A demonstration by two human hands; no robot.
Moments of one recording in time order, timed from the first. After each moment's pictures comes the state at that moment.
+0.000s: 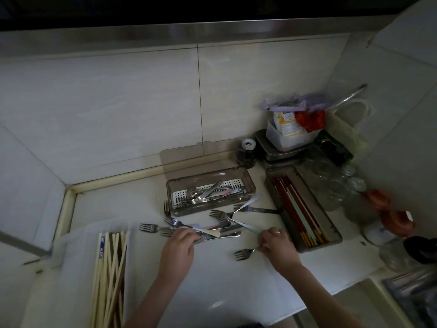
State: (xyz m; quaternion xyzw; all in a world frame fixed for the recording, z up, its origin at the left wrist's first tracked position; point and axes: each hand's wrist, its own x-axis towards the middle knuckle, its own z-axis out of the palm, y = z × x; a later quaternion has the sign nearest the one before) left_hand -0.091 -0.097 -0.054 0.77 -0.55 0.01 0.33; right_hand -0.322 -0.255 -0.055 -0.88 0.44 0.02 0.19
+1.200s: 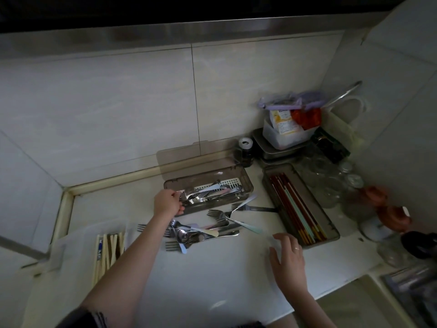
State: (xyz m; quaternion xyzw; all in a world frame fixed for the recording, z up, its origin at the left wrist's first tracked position) left_hand -0.018 -0.191 -0.012 0.83 -0.17 -0.31 0.43; right_hand -0.347 -0.211 -0.060 -0.78 0.54 -0.22 0.21
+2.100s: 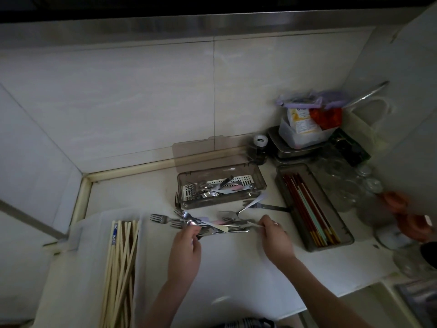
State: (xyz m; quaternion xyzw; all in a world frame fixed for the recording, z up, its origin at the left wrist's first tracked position) left_hand -0.117 -0.079 -0.041 0.82 -0.37 -0.10 0.42; right_hand -0.285 -0.244 -0.046 -0.85 0.46 -0.08 0.23
